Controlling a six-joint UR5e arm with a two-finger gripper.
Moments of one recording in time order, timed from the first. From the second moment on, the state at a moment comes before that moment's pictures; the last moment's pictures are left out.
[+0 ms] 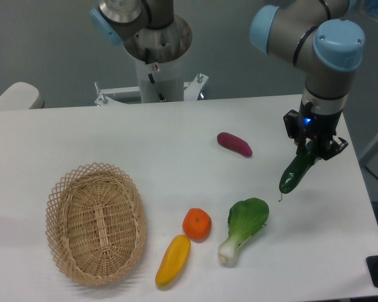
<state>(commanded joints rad) 2.76 -1.91 -1.48 -1.15 1.54 1.58</state>
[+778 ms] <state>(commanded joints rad) 2.68 -1.83 -1.60 -1.18 1.54 1.39</state>
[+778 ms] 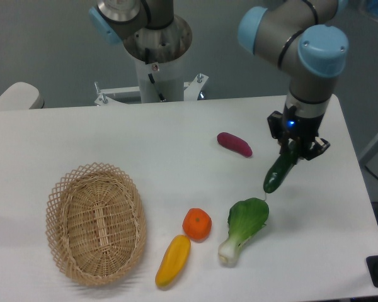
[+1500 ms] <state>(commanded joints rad) 2.49 -1.80 -1.84 -1.16 1.54 1.24</state>
